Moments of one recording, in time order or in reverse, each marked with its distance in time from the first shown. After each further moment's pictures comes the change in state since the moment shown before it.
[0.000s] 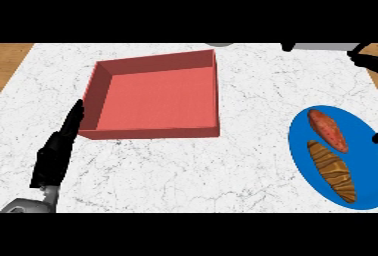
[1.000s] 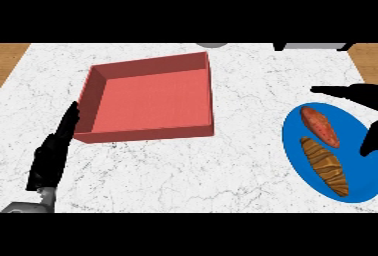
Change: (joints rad) left arm 0.025 -0.040 0.064 -0.007 -0.058 -0.028 0.034; right arm -0.052 0.051 0.226 0.039 0.406 0.039 0.045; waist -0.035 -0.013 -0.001
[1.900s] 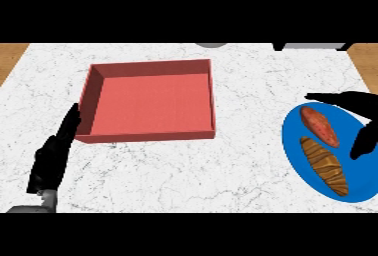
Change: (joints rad) left arm 0.023 -0.069 0.059 -0.038 -0.071 -0.063 0.034; right arm 0.027 0.099 -0.103 0.074 0.190 -0.030 -0.044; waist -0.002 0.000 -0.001
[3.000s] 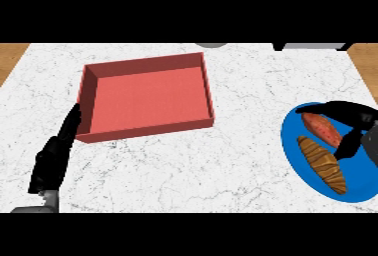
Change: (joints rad) left arm 0.006 -0.068 0.064 0.002 -0.065 -0.068 -0.028; right arm 0.015 0.105 -0.068 0.086 0.173 -0.045 -0.045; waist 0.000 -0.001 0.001
